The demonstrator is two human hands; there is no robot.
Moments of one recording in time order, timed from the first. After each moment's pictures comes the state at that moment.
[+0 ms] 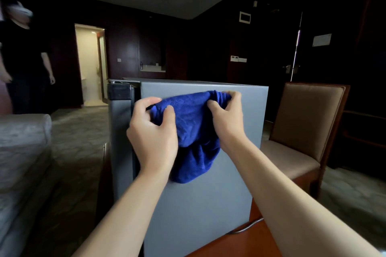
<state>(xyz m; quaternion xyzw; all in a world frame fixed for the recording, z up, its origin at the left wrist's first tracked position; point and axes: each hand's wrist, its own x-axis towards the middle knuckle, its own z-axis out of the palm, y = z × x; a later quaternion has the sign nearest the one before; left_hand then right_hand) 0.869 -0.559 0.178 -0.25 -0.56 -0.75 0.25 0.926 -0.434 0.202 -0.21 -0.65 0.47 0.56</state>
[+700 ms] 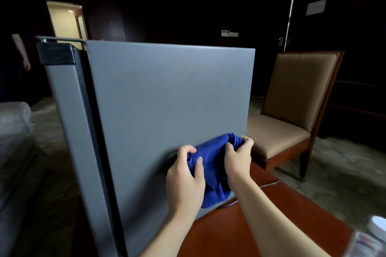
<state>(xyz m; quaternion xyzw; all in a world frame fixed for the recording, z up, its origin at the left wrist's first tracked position) 0.908 -0.478 0.016 -0.37 -0.69 -0.60 0.17 0.959 -0.359 0.028 -0.41 -0.56 0.50 0.52</state>
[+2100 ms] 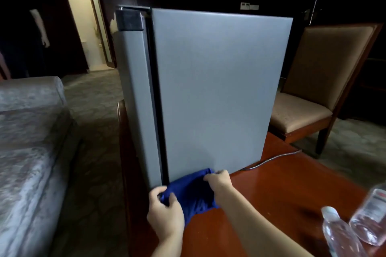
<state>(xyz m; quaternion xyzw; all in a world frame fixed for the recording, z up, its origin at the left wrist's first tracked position) 0.892 -0.622 -0.093 0.00 -0.77 -0.64 0.02 0.909 -0.484 -0.091 -0.52 -0.53 0.63 0.22</state>
